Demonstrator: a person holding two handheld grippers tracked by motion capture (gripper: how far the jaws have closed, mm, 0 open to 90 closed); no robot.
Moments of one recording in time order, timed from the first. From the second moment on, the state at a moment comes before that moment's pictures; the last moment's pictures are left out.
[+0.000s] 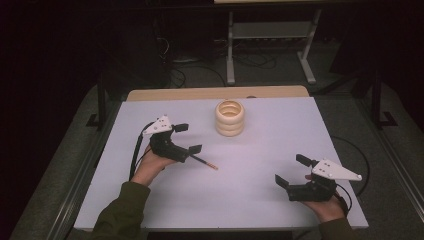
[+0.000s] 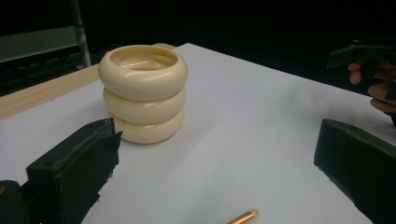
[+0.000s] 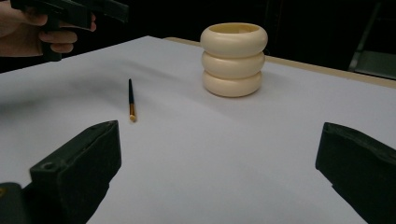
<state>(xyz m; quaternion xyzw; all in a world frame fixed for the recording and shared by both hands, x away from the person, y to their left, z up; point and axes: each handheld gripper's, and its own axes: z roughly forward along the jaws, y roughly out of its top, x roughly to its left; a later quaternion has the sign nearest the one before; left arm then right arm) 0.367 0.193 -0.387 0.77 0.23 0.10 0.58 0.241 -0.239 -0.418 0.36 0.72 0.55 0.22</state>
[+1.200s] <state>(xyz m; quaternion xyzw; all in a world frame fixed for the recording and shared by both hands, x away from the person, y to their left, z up) 0.399 0.162 -0.391 0.78 0.22 0.08 0.58 0.242 -0.240 -0.418 0.37 0.71 0.55 0.22</state>
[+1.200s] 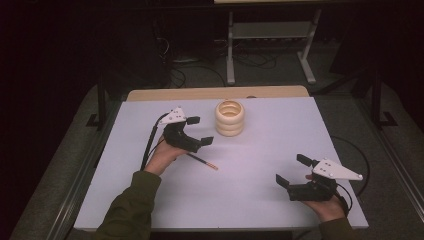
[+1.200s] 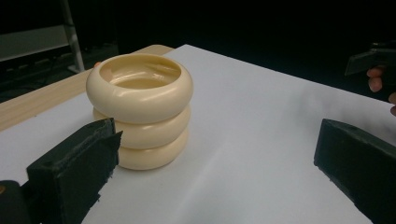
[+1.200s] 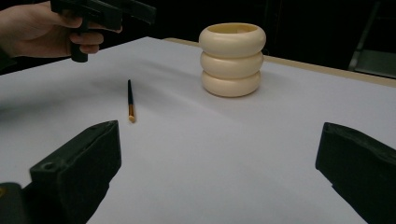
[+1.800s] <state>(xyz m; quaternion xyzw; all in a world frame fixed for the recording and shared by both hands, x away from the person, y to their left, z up) 0.408 0.156 -0.383 0.83 0.21 0.08 0.51 0.242 -0.241 -0.418 0.37 0.71 0.56 0.22</state>
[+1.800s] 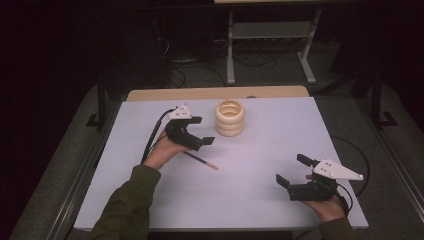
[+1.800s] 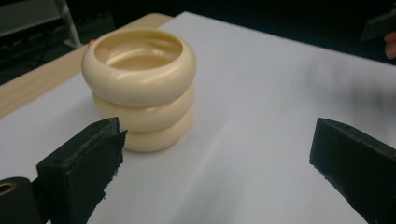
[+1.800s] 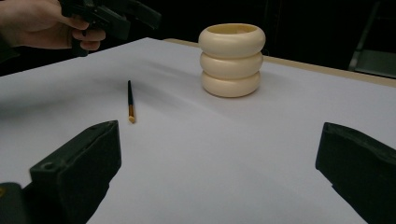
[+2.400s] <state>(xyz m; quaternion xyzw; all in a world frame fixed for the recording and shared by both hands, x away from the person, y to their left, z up) 0.411 0.149 -0.385 0.89 0.20 0.05 0.40 0.242 -0.241 -0.418 0.37 0.71 0.56 0.22</state>
